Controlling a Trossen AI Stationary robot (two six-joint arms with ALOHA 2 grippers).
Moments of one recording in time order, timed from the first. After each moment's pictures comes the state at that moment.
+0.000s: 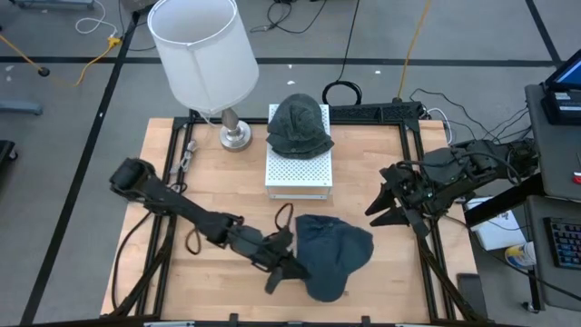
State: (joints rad) left arm -0.46 1.72 1.20 0.39 -0.02 -0.83; right arm 0.34 1.07 1.47 -0.83 -0.14 0.58
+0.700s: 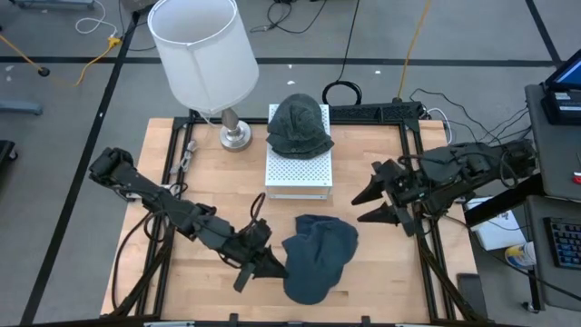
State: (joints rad) left arm -0.52 1.50 1.20 0.21 -0.05 -0.84; right arm 0.33 1.11 1.47 -0.68 -0.02 0.51
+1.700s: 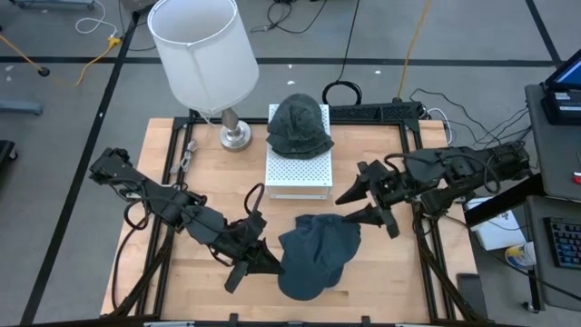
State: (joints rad) left arm -0.52 1.50 1.53 -0.22 -0.05 -0.76; right arm 0.31 1.18 1.47 -0.53 -0.03 0.47
